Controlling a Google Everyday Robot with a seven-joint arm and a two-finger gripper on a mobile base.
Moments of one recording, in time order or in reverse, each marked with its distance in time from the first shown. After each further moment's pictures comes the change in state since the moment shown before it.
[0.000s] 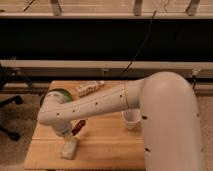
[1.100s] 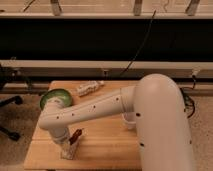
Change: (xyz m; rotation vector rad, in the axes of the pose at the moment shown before) arm -0.025 0.019 0.029 -0.074 -0.108 -0.018
